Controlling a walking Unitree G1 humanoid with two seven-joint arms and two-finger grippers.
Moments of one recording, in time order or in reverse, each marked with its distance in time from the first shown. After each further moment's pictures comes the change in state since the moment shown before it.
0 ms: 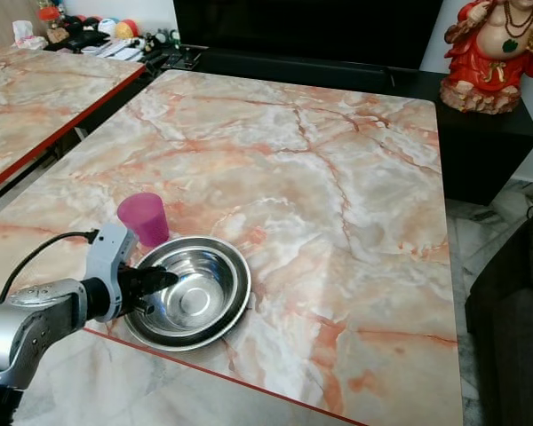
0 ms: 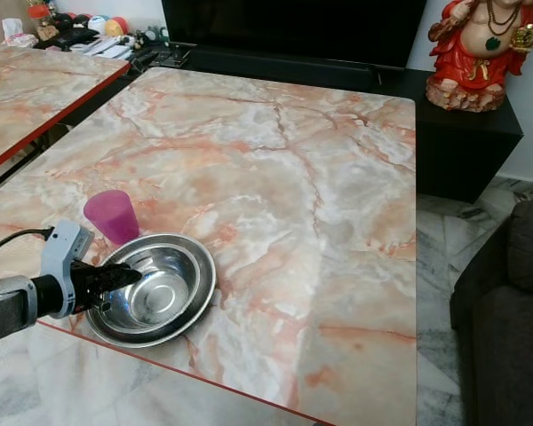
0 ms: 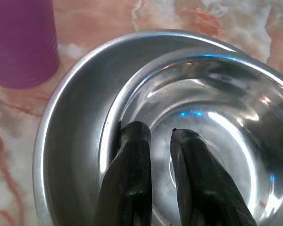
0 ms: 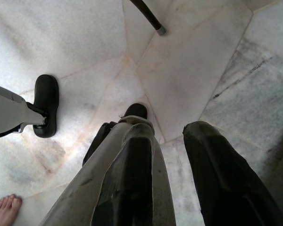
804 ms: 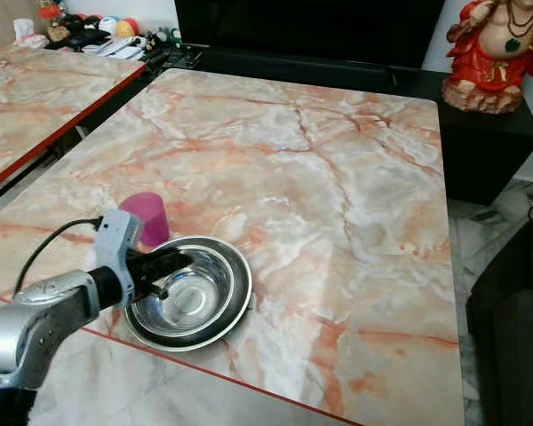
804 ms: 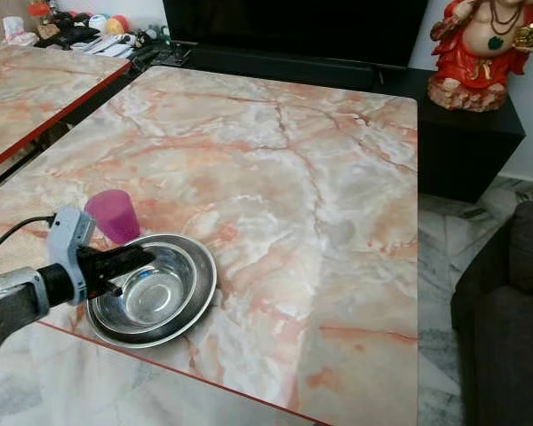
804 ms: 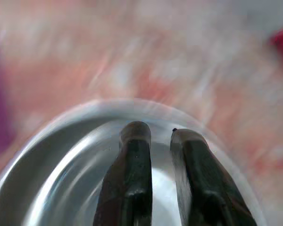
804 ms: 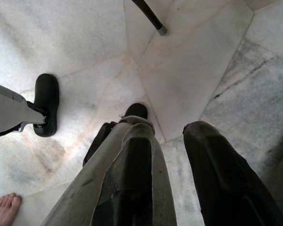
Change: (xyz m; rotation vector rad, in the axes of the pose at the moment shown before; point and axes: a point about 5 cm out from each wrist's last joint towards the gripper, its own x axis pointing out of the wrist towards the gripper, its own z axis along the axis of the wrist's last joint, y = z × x) left arm 0.000 -0.034 0.031 -0.019 -0.327 -0.166; right arm 0.000 0.000 0.000 -0.001 0.001 0.001
